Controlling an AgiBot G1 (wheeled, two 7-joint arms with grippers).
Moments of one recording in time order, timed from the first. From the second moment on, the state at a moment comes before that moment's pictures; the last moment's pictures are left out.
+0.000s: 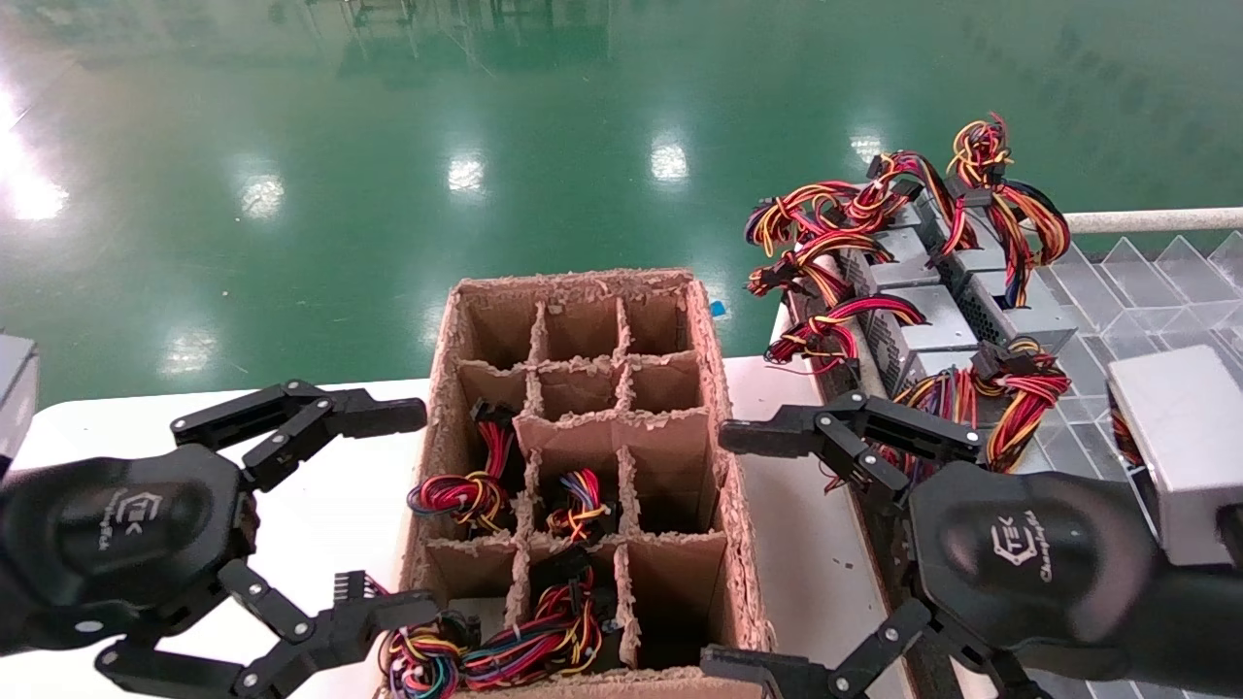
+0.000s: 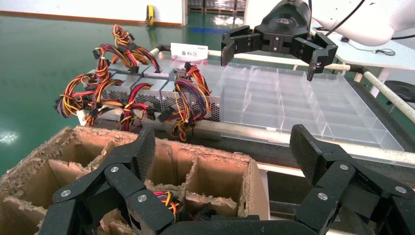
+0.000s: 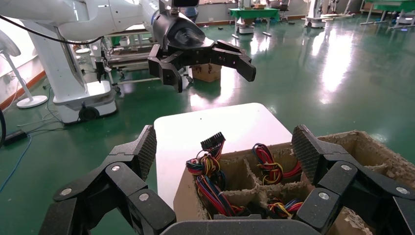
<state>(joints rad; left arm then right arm) -1.10 0.55 0.43 -1.23 0.62 1.41 -0.10 1.07 -0.61 -0.28 1.28 -0.73 -1.50 0.19</state>
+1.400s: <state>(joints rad) -1.10 0.55 0.43 -1.23 0.62 1.41 -0.10 1.07 -0.61 -0.28 1.28 -0.73 -1.49 0.19</state>
